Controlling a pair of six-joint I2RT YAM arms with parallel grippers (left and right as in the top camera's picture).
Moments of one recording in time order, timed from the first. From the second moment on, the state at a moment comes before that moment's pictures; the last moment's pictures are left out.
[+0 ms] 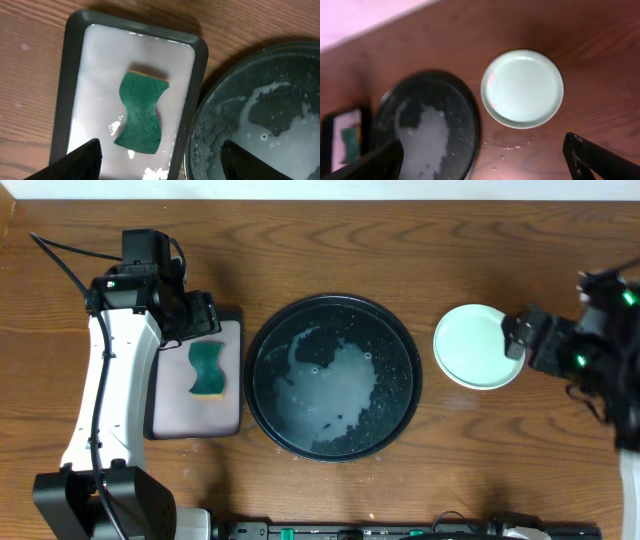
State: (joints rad) left arm 0.07 1.59 1.44 -1.09 0.04 -0.20; right arm -0.10 1.10 1.46 -1.18 -0.21 0.28
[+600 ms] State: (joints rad) left arm 0.07 1.59 1.44 -1.09 0.04 -0.20; right arm -0.10 0.75 1.47 -1.26 -0.21 0.32
